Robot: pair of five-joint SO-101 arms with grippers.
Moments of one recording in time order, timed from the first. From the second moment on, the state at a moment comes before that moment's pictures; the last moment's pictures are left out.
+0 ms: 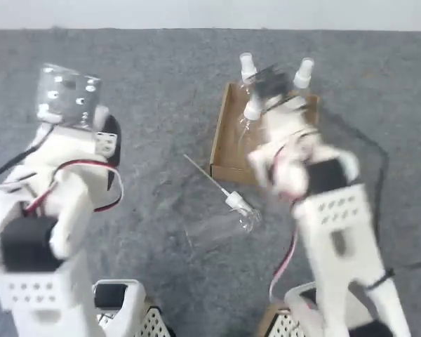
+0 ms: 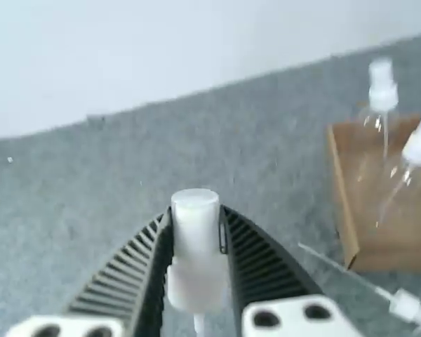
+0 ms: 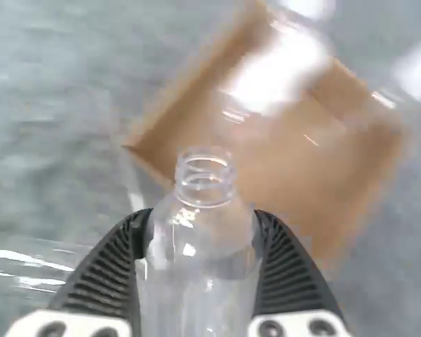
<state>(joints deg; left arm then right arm) -6.4 -50.0 12.6 82.2 -6.5 -22.3 -34.8 27.4 67.6 11.8</state>
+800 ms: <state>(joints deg) 4.9 -50.6 4.0 70.5 16.0 -49.8 -40.4 51.5 39.3 9.6</state>
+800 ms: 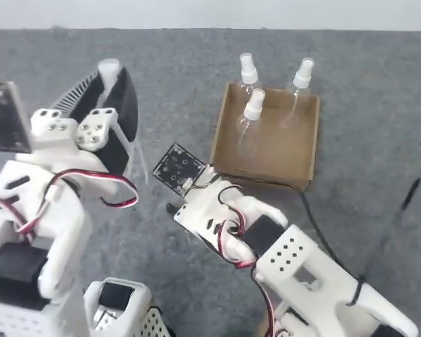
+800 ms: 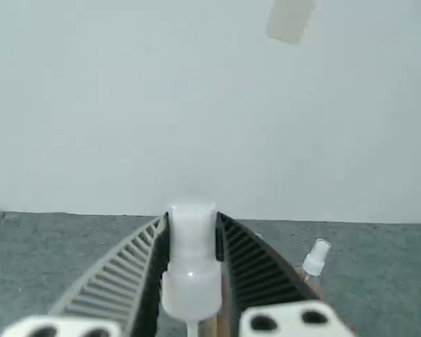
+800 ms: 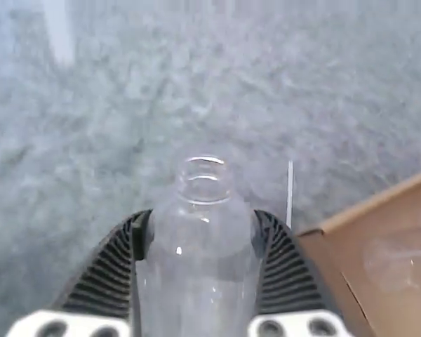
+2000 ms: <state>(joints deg) 8.2 -53.1 23.0 66.5 22.9 -52.0 -66.2 72.4 27.8 5.3</state>
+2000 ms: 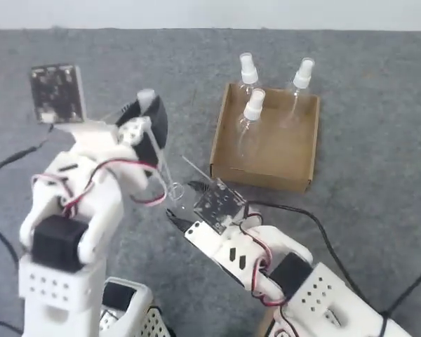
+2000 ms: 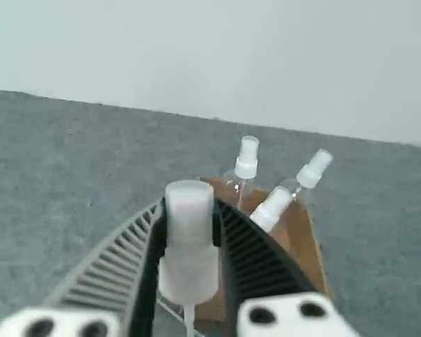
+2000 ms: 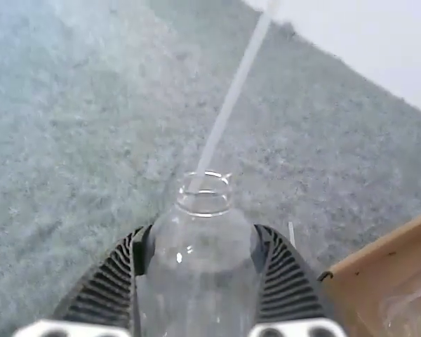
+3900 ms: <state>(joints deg) 6.5 -49.5 30.0 64.5 4.2 -46.0 -65.9 76.3 12.5 -1.5</state>
